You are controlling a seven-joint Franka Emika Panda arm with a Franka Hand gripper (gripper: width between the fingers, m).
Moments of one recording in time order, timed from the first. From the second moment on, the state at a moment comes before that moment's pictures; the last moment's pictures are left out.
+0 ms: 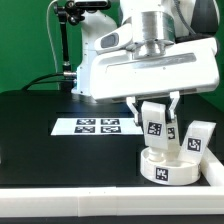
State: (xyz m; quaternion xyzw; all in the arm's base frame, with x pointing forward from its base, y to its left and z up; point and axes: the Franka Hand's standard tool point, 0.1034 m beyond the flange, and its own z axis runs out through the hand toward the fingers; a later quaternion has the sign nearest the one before) arm 0.580 0.049 0.089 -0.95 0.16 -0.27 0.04
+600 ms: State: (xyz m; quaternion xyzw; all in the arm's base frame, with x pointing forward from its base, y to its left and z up) arm 0.580 0.054 0.077 -0.95 0.16 -0.27 0.04
